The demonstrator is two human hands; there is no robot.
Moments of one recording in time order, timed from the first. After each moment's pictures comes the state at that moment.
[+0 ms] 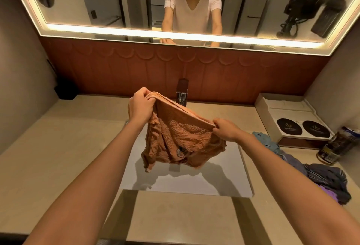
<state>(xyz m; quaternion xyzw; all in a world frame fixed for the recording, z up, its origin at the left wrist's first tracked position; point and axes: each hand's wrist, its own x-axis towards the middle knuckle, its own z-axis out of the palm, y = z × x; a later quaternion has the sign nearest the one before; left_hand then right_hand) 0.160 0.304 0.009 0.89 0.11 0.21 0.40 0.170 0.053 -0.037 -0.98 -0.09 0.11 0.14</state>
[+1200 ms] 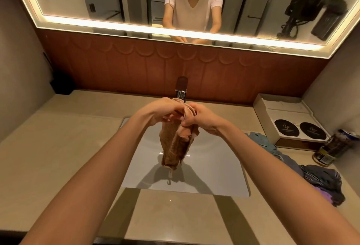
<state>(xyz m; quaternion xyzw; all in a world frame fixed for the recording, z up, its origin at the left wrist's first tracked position) 0.142 0.265 0.042 0.81 0.02 -0.20 0.54 0.156 0.121 0.009 -0.83 -0.09 0.18 0.52</state>
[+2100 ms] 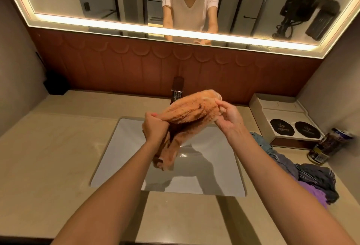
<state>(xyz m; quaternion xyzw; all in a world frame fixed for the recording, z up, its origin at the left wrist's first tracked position) 0.145 0.253 -0.049 0.79 0.24 0.11 0.55 0.146 0.083 0.024 -0.37 0.18 0.06 0.91</state>
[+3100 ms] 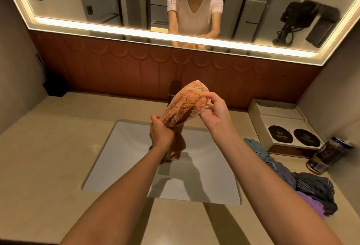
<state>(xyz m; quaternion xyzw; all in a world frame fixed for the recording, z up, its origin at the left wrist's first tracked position) 0.151 0.218 -0.057 0.80 0.22 0.10 0.55 0.145 0.102 0.055 -0.33 0.13 0.09 0.93</state>
